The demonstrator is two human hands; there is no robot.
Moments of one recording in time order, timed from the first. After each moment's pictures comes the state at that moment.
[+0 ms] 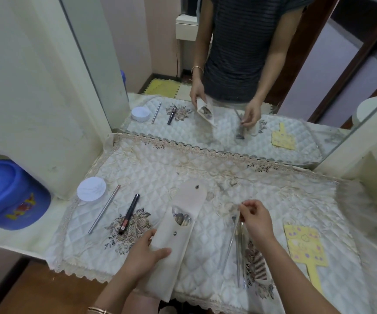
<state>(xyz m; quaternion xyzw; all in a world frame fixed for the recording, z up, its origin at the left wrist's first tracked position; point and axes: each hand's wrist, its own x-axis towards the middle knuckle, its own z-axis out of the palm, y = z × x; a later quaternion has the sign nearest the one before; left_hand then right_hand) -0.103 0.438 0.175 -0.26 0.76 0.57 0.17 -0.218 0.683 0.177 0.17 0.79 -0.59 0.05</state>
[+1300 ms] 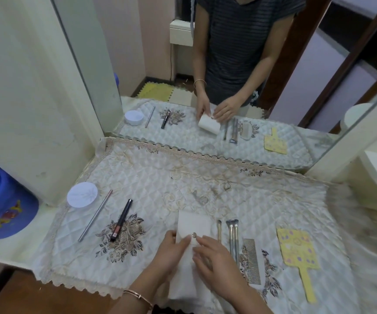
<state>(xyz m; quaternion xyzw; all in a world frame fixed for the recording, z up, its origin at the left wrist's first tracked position) -0.139 0.498 0.151 -0.28 0.69 0.64 0.19 -0.135 0.647 0.144 -0.22 0.92 -0.33 0.06</state>
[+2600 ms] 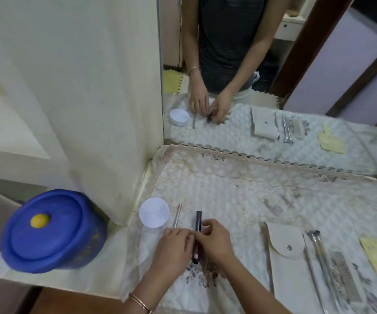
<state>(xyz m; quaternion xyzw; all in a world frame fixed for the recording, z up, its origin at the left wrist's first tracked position) -0.160 0.281 0.142 -0.03 0.94 0.34 0.10 -0.193 0.397 0.158 0.13 0.85 -0.46 0.22</state>
